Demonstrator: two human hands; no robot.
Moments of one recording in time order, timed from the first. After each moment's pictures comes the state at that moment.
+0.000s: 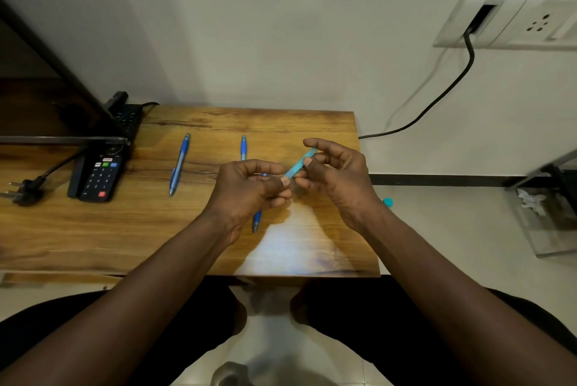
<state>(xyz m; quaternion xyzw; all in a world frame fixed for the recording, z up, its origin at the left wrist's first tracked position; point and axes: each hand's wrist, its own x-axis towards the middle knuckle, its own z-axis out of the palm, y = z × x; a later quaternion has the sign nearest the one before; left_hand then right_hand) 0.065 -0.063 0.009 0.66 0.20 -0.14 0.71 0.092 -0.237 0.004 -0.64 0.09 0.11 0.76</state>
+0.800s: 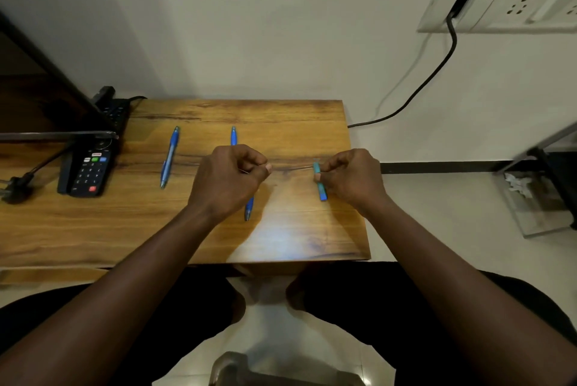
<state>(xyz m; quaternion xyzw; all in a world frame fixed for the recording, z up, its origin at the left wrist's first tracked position) 0.068 -0.049 -0.003 0.91 0.05 -0.01 0.41 0.095 -0.274 -0.026 -0.88 0.14 0.08 0.45</state>
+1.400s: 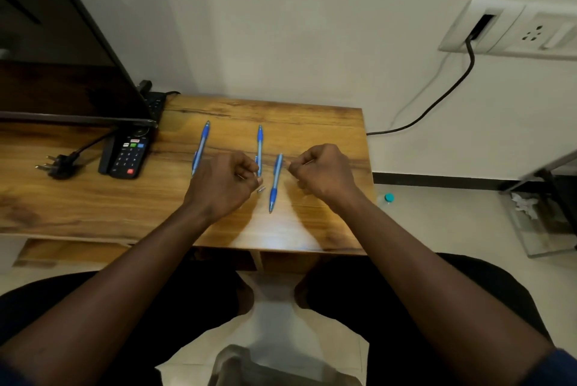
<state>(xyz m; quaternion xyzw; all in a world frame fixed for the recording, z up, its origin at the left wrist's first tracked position) 0.044 0.000 -0.006 0.93 0.07 -0.03 0.37 0.084 -0.190 -0.003 -0.89 0.07 0.09 0.44</state>
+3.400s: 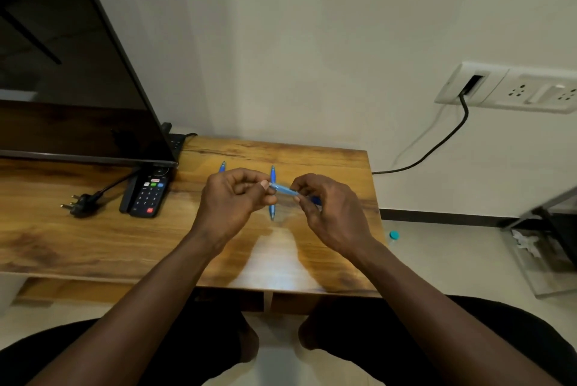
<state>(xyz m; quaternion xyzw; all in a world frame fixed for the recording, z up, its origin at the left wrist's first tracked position) 0.046 0.013 0.038 0.72 0.11 0.00 0.68 0.070 -0.182 0.020 -0.92 -0.17 -0.06 0.34</state>
